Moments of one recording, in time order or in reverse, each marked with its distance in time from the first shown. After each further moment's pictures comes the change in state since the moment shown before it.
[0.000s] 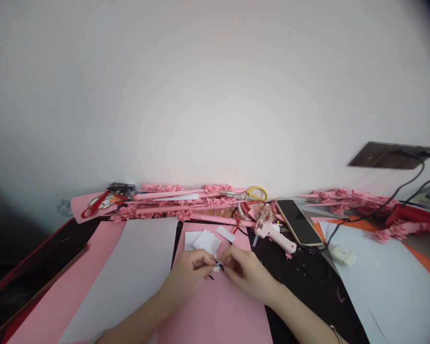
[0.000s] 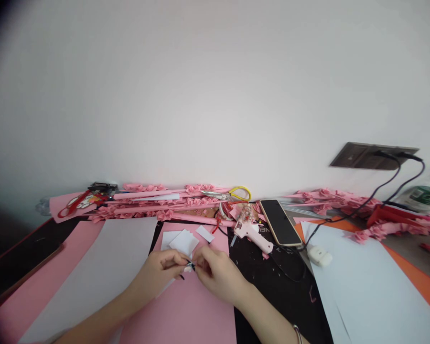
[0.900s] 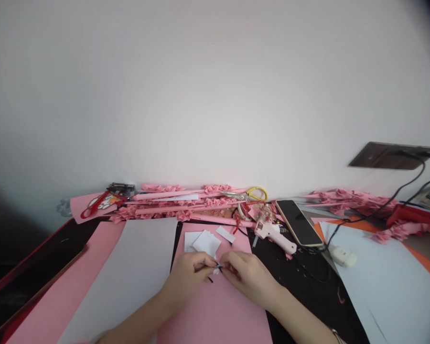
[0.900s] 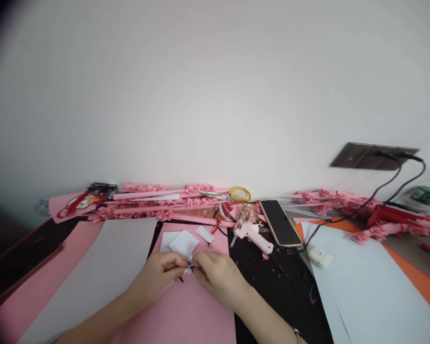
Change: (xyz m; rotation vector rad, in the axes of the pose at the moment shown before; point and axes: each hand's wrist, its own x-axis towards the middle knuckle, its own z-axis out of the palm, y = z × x) left_hand 0.000 0.001 0.000 0.108 -0.042 0.008; right_hand -0.002 -0.005 -0.001 -0.319 0.011 -0.047
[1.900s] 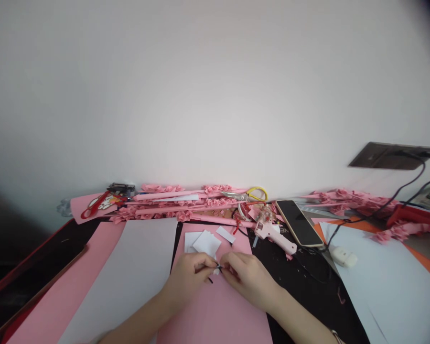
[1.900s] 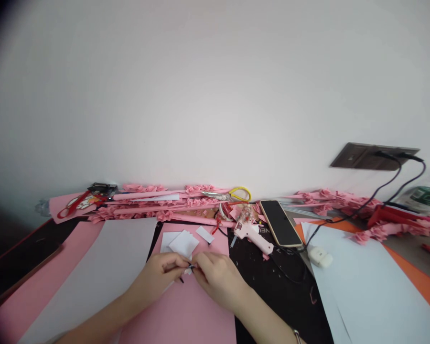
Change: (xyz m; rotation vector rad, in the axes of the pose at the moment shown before) left_hand -0.001 -0.003 0.000 0.054 -0.006 0.033; right_hand 0.001 -0.003 0.000 -0.048 0.023 -0.030
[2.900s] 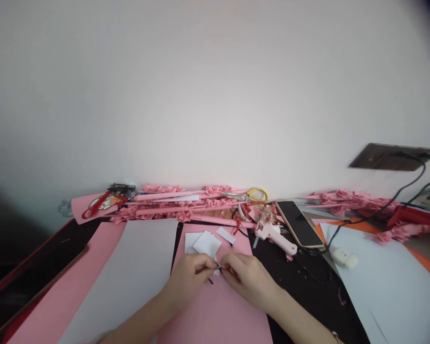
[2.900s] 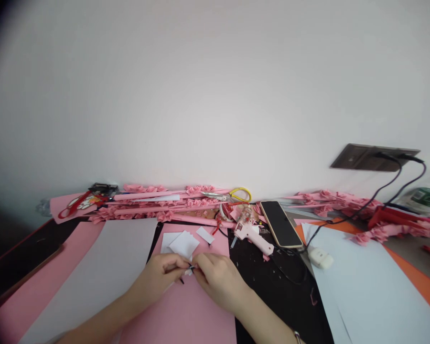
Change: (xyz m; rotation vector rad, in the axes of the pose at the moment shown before) left_hand 0.002 0.001 0.000 -0.012 -0.010 0.001; right_hand -0.001 0.000 0.001 -0.011 -0.005 0.014
